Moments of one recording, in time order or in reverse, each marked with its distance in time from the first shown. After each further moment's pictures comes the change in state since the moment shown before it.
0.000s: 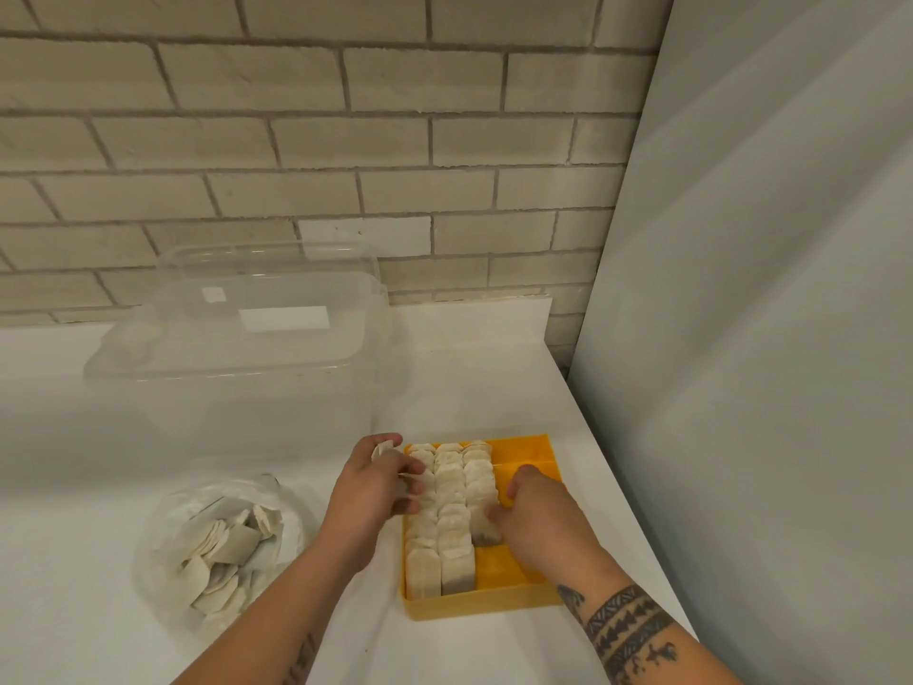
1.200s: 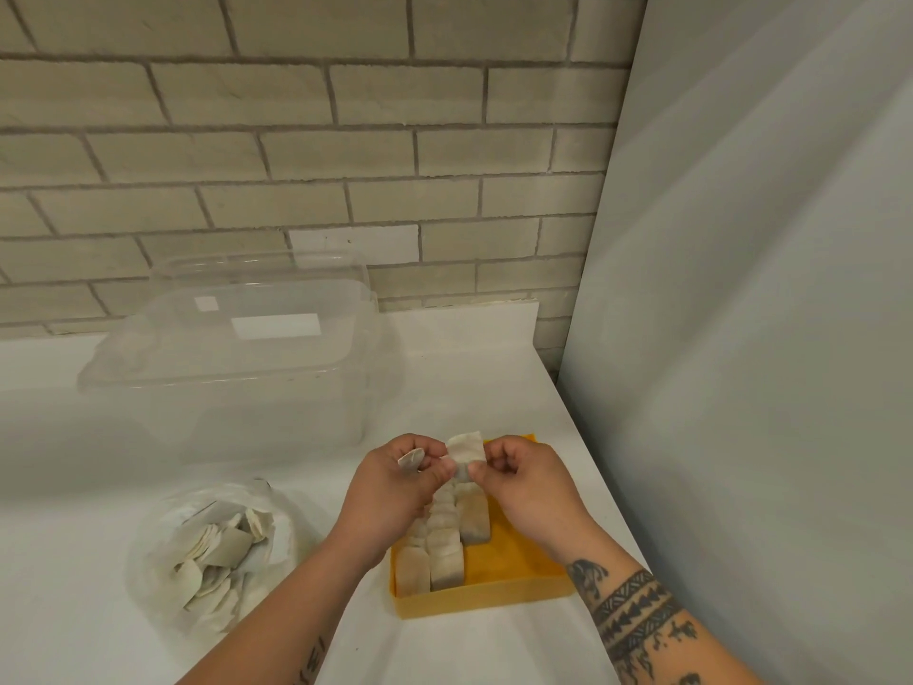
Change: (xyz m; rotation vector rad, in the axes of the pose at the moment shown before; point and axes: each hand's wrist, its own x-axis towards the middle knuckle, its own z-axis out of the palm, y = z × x) left_hand -0.020 0.009 0.024 0.278 -0.112 0.221; right_hand -0.005 -0.010 -0.022 0.543 0.101 -0.163
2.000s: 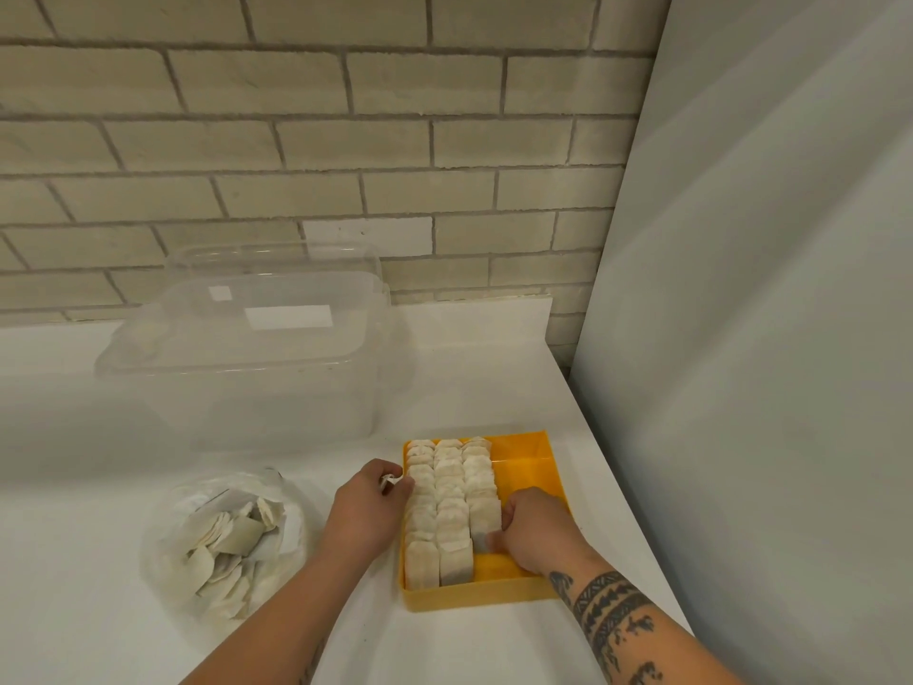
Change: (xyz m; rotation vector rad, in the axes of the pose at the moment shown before) left_hand 0.016 -0.056 -0.023 0.443 0.169 -0.162; right_hand 0.001 0.035 0.018 -0.615 -0.254 0.268
